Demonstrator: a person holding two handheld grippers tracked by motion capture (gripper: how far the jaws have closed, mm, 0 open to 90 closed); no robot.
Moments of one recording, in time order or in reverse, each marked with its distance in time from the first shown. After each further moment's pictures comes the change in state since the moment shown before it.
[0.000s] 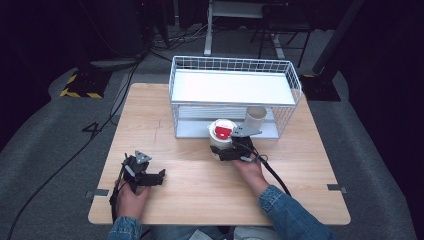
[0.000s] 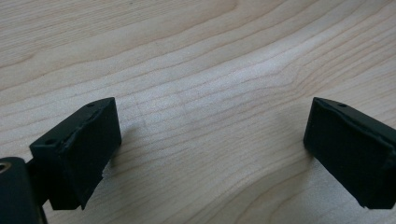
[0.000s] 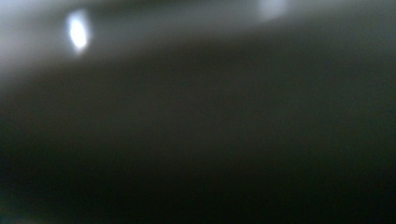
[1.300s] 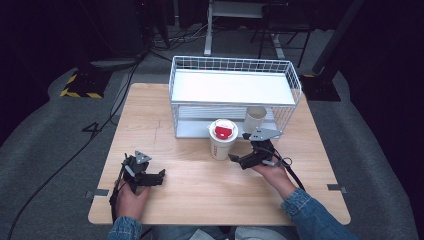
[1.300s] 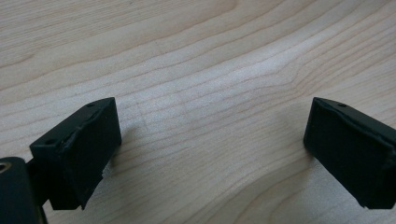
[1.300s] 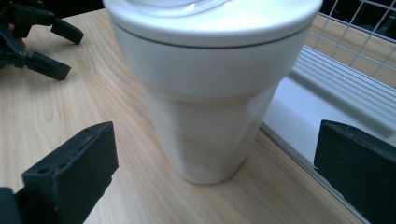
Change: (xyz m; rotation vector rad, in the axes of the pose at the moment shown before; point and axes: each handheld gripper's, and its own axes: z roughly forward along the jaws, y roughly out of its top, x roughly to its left) left arm 0.000 0.000 0.000 0.000 -0.004 0.006; right arm -0.016 0.001 -0.061 0.062 0.068 -0.100
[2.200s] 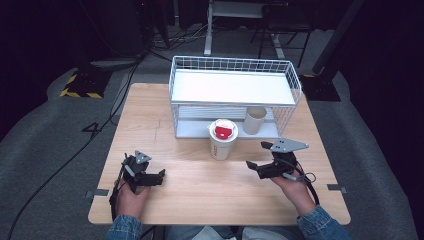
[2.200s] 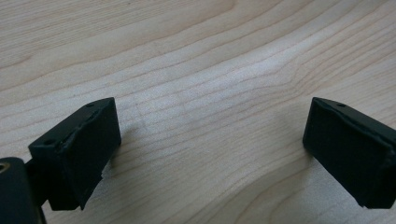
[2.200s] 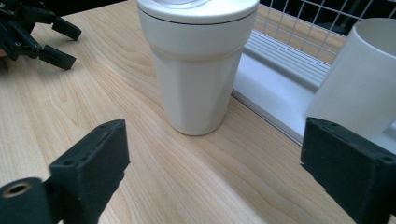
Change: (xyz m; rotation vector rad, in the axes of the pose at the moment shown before) left arm 0.001 0.000 0.000 0.000 -0.004 0.002; right arm 0.019 -0.014 -0.069 -0.001 -0.103 0.021
